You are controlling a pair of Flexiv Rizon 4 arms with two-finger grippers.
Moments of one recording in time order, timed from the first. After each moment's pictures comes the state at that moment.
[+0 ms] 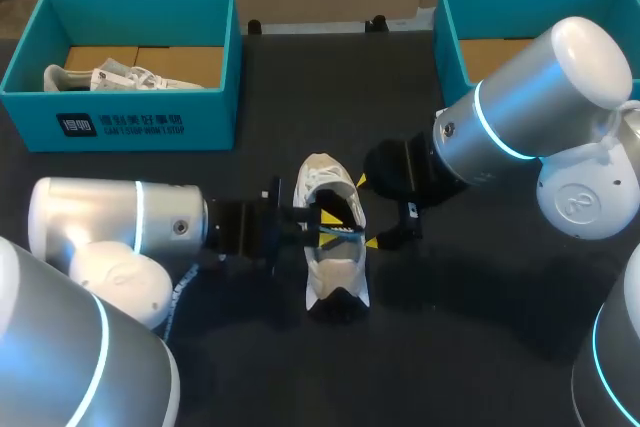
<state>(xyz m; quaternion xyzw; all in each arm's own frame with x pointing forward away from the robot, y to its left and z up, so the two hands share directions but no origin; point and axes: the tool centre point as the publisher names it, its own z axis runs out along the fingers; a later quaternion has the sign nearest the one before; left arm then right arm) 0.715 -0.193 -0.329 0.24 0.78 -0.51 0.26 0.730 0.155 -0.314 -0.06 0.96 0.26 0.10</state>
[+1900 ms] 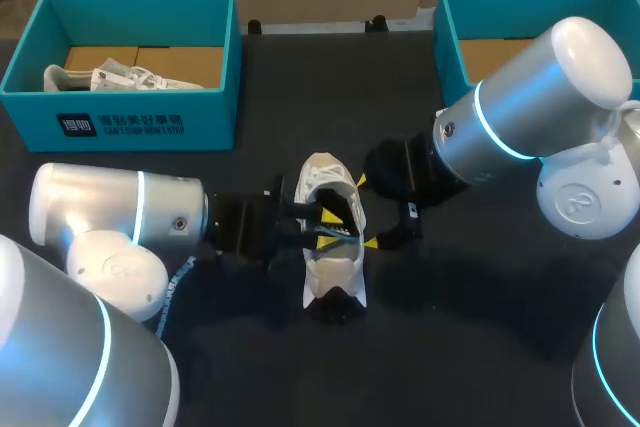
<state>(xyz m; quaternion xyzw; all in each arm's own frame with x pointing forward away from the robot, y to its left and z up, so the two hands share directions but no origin) 0.715 -0.194 -0.330 0.30 0.77 -0.50 0.27 0.730 0.155 -0.314 -0.06 0.96 0.26 0.10</state>
